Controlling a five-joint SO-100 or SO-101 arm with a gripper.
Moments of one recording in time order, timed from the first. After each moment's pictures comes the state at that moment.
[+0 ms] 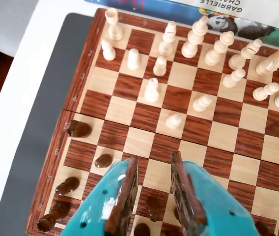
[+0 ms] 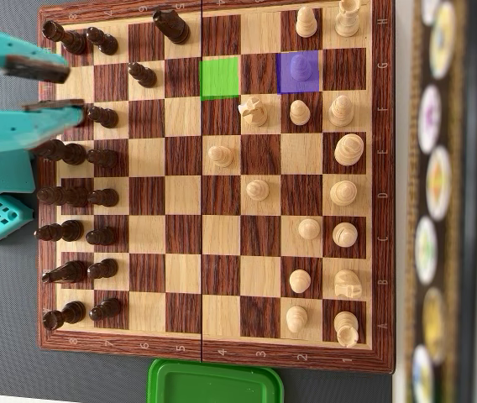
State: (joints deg) arm -14.6 143.7 115.8 73.7 90.9
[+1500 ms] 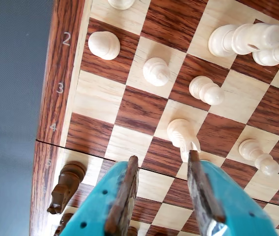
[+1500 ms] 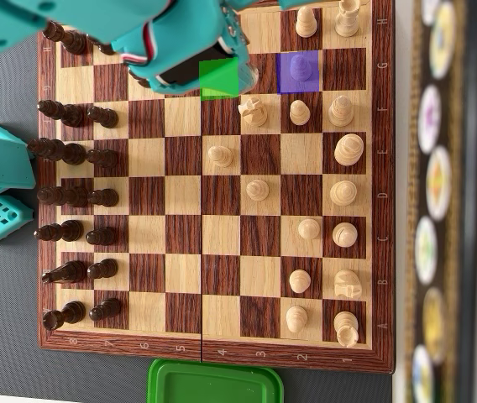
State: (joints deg) arm -19.1 74.9 67.4 81.1 90.9
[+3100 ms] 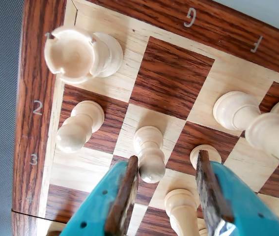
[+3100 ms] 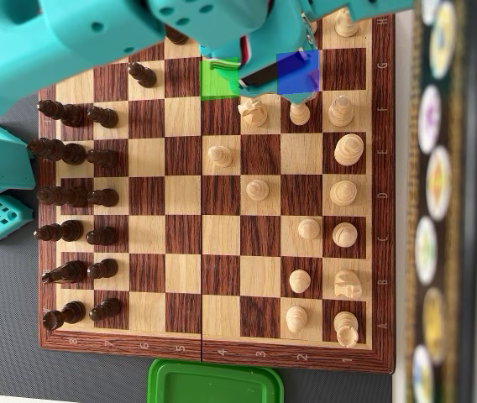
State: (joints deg) arm -18.3 55.0 52.2 76.7 90.9
